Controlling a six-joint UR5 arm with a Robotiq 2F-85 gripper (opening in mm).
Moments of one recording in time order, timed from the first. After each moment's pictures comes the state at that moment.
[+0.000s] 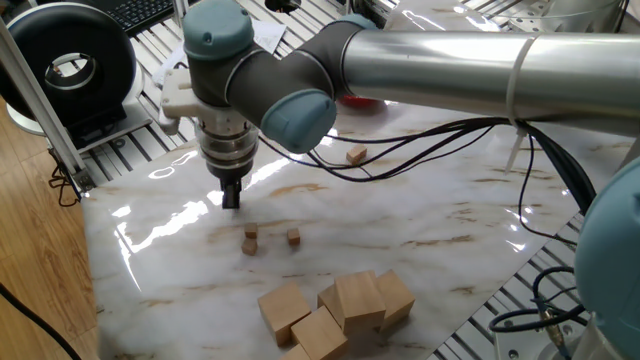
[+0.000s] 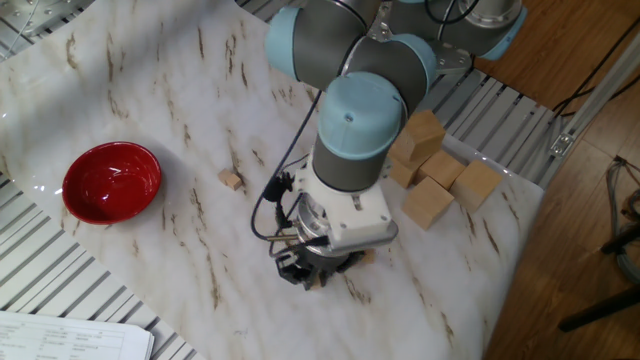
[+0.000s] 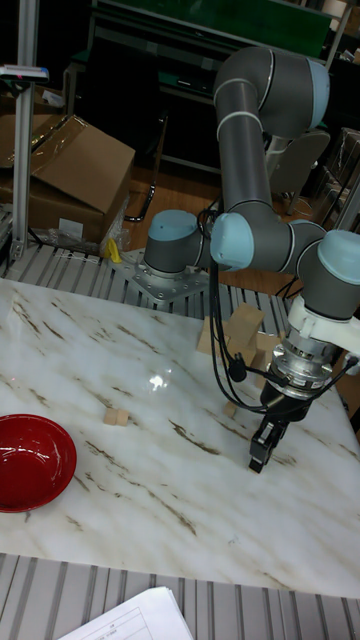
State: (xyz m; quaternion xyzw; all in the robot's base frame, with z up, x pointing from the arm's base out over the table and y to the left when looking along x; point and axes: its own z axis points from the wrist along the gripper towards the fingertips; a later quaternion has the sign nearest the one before) arm 0.592 0.187 0.022 -0.46 0.89 -0.04 0.07
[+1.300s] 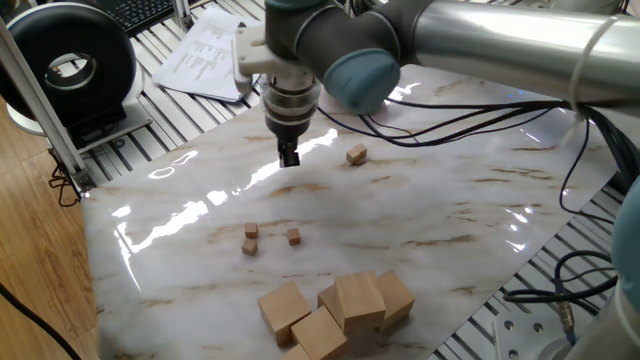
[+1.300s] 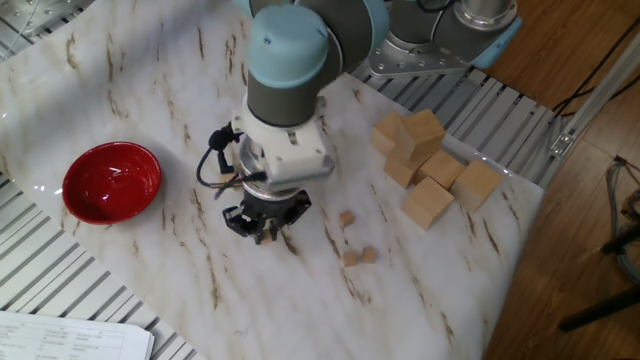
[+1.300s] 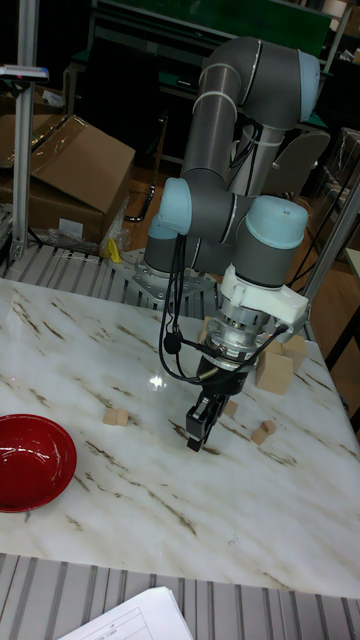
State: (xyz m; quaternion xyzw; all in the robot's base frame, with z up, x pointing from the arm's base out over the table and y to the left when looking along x) arm 0.586 0.080 0.039 -0.48 0.87 -0.05 0.07
